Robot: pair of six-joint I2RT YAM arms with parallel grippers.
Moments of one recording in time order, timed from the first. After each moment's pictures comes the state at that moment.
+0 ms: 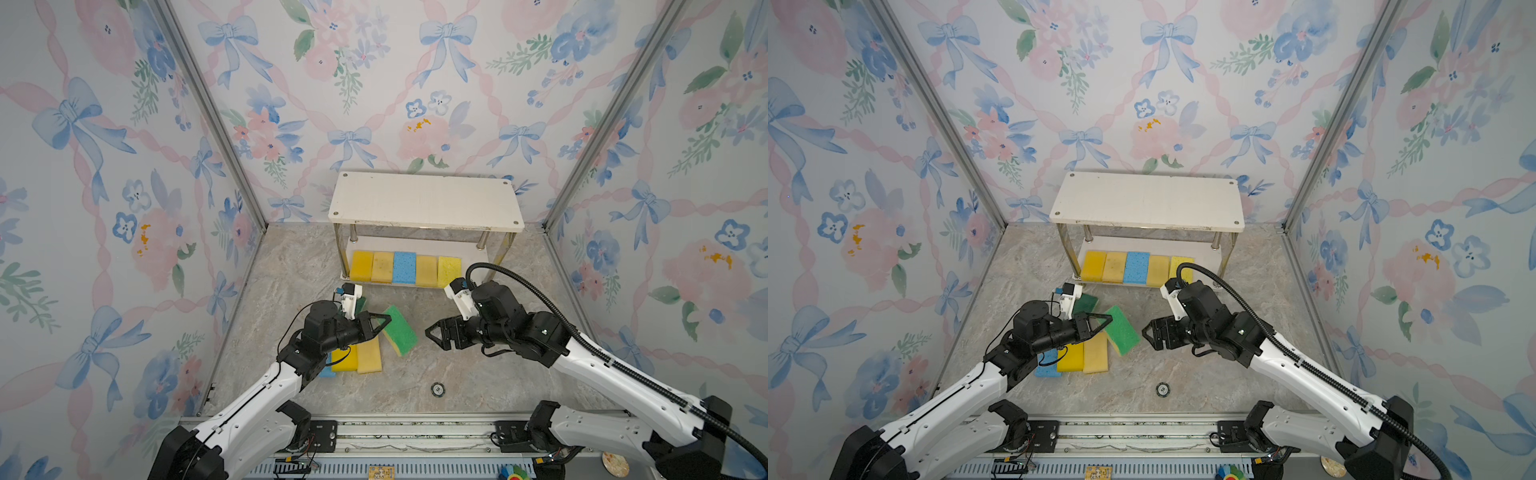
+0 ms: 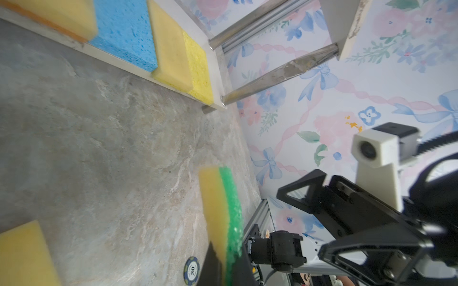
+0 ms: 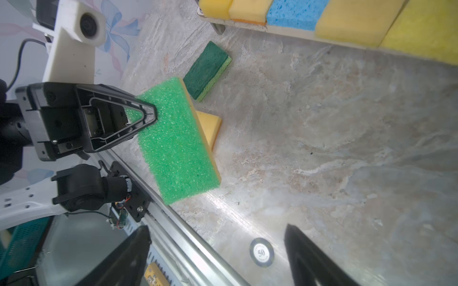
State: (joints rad) left arm -0.48 0.91 0.44 0.19 0.60 -0.94; right arm 0.79 1.04 0.96 -0.67 -0.25 0.55
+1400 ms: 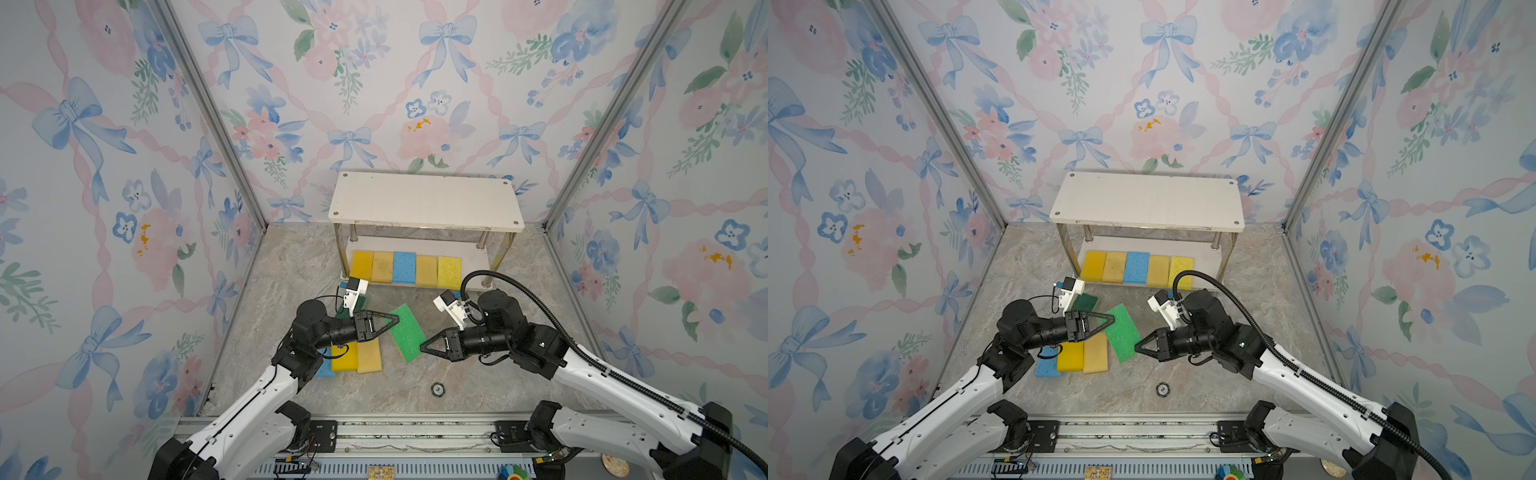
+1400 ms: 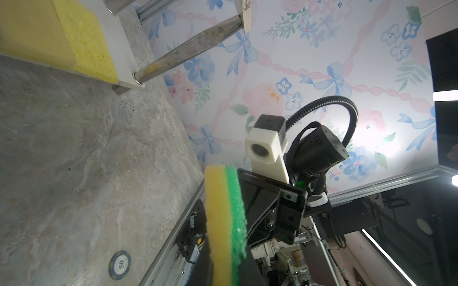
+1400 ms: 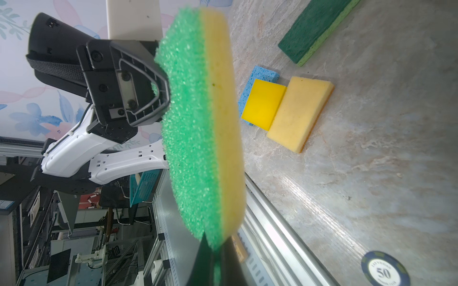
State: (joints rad) left arm -0.47 0.86 0.46 0.36 0.83 -1.11; right arm 0.84 1.00 0.84 -0.39 -0.59 0.75
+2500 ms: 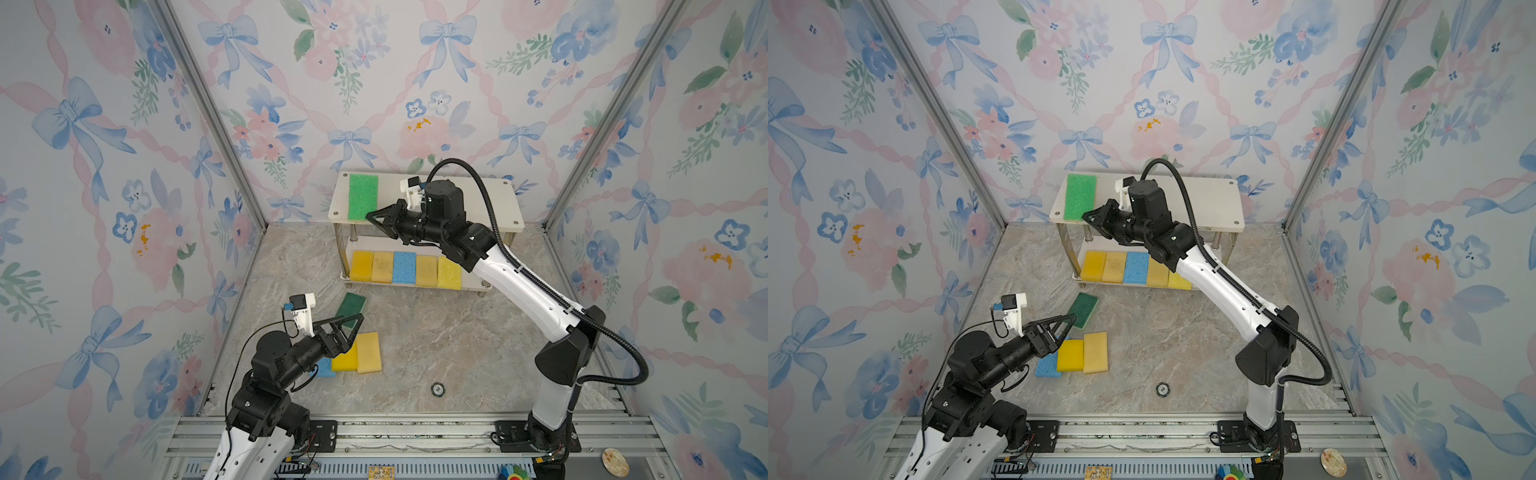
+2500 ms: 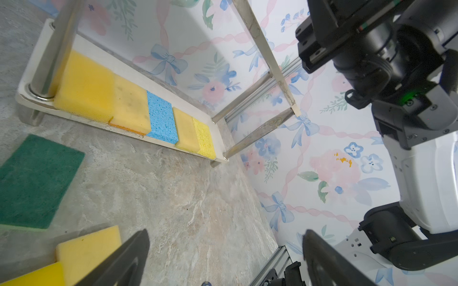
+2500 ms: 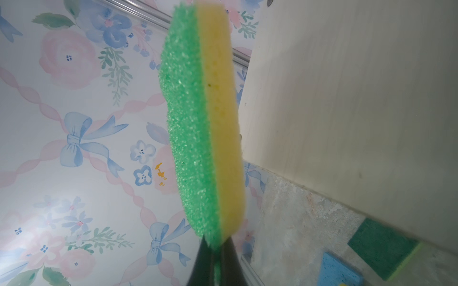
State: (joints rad) left arm -0.35 0.32 0.49 -0.31 0.38 -0.81; right arm 0.75 1.92 2.09 -0.37 -0.33 1.12
